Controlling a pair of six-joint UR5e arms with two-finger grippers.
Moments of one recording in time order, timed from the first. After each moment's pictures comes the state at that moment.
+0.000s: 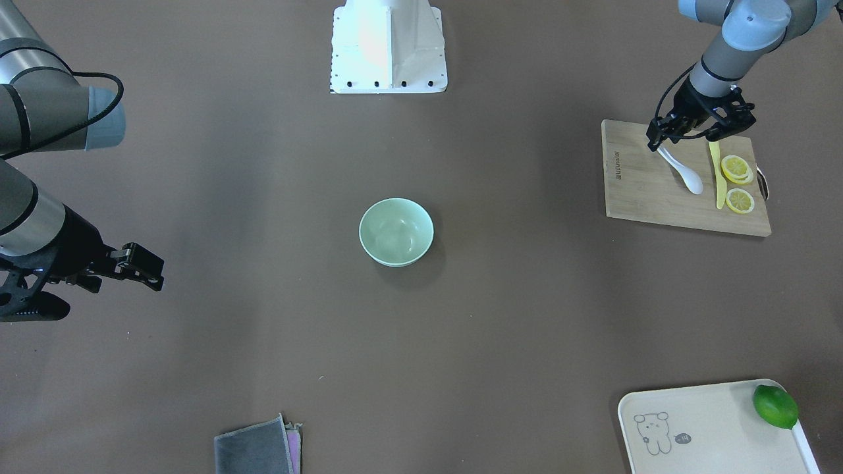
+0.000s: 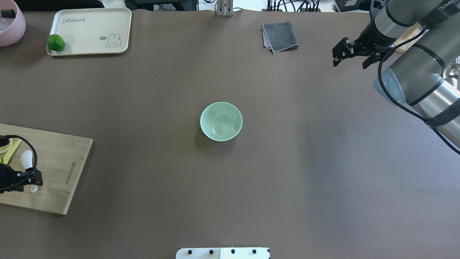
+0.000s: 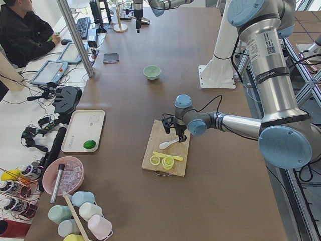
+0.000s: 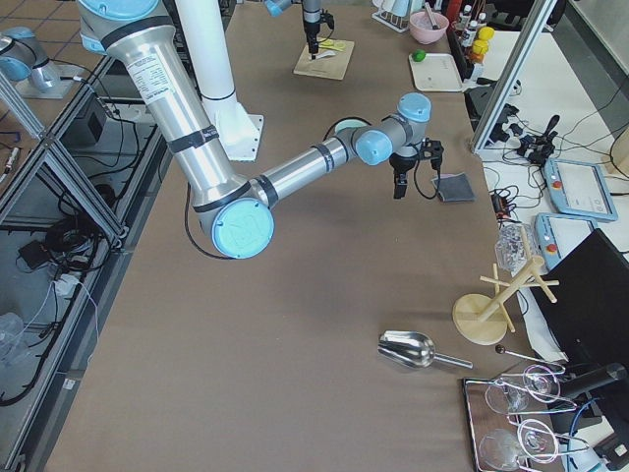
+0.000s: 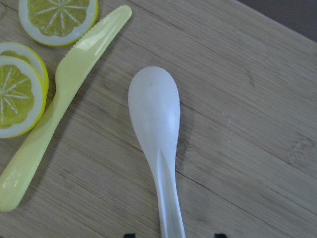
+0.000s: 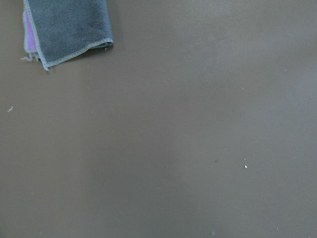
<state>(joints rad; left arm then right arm) -0.64 -1.22 -1.93 -2.21 -1.98 -1.41 1.06 -1.10 1.58 -1.47 2.24 0.79</state>
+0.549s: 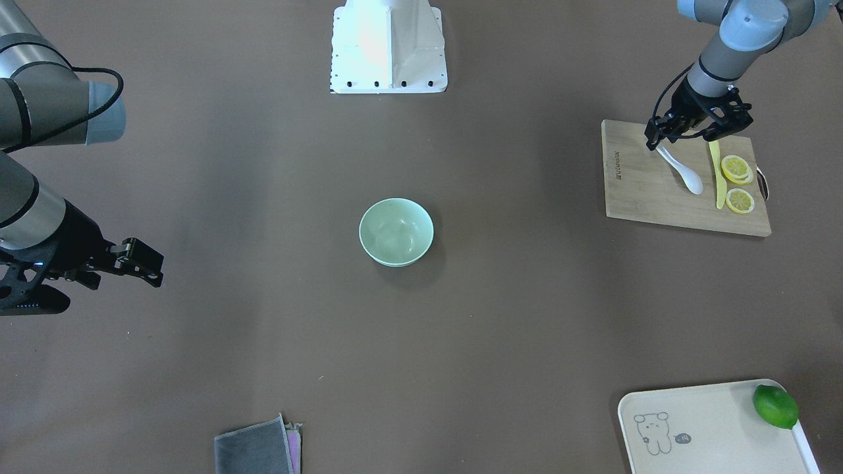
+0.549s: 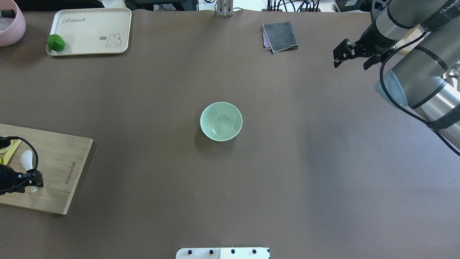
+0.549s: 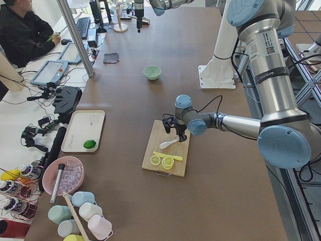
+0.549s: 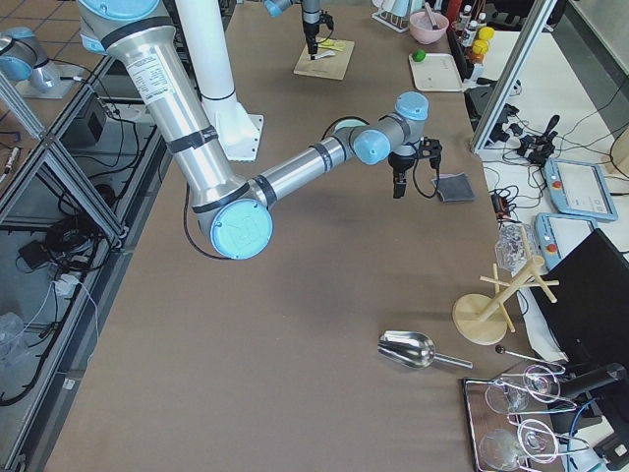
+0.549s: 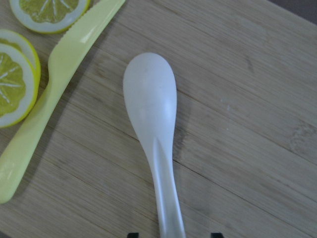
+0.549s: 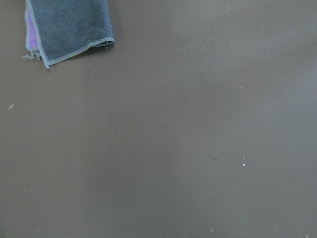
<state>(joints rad) -0.63 -1.22 -1.93 -2.21 -1.98 -1.41 1.05 -1.11 1.61 -1.47 2.24 0.79</state>
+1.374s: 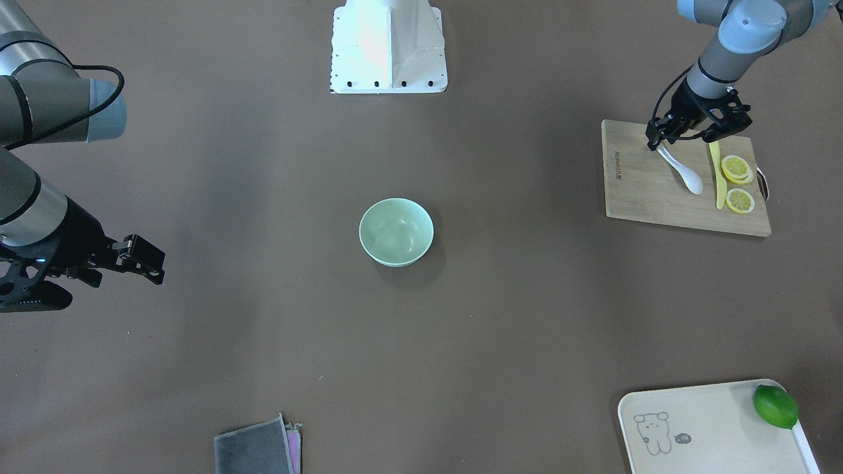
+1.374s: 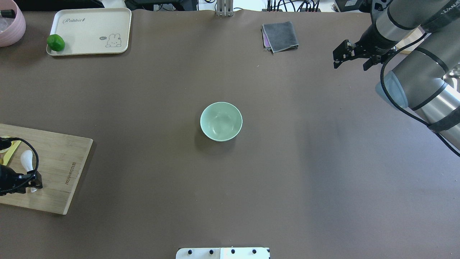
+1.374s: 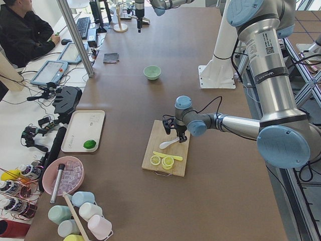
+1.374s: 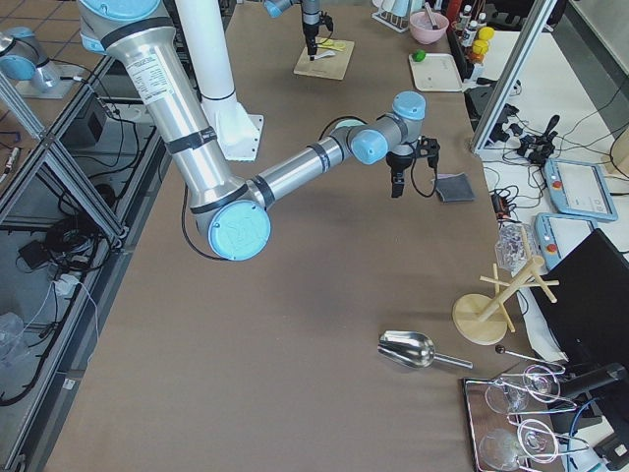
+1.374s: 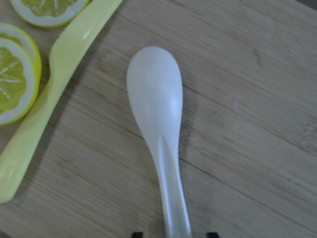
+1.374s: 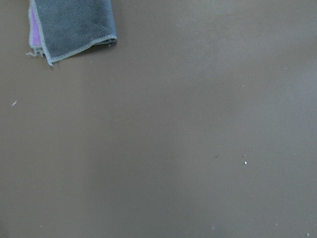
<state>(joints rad) -0.63 -1.23 -1.92 -2.21 -1.98 -1.41 1.05 -1.12 1.62 -1.47 2.24 0.79</state>
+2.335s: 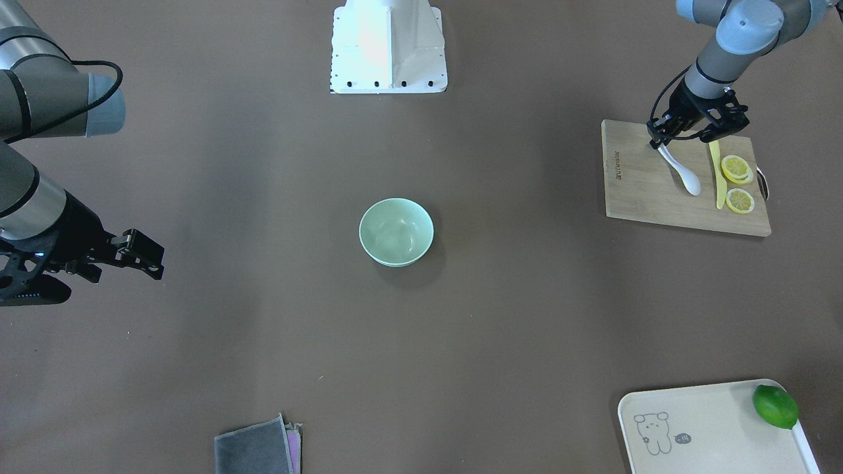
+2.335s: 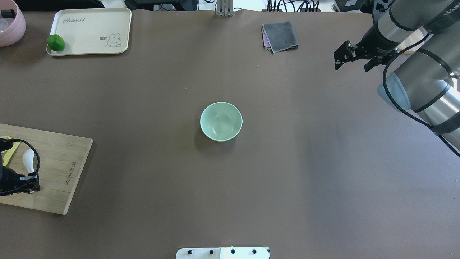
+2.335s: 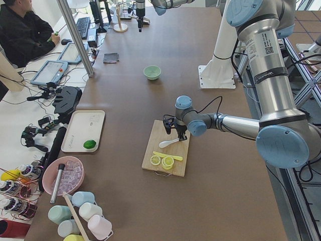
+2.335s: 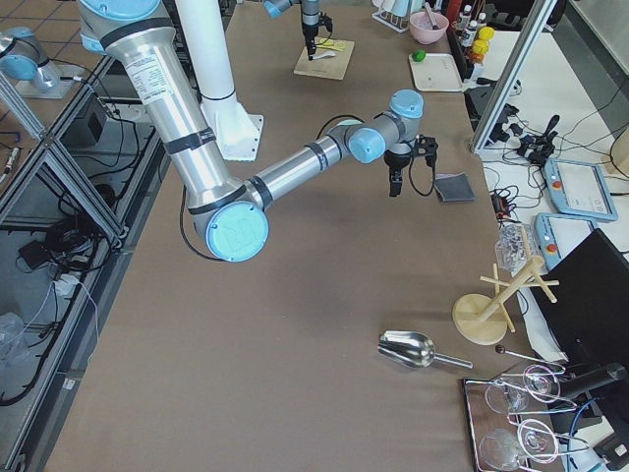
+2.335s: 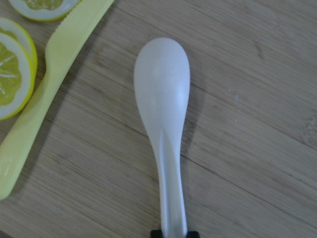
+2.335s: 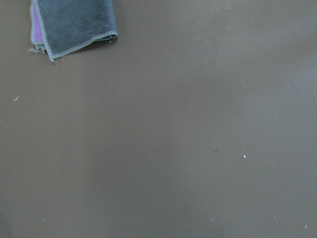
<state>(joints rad) -0.62 -1.23 -1.92 -2.21 -1.98 -1.41 1.05 -1.13 1.66 -1.51 2.24 0.79</state>
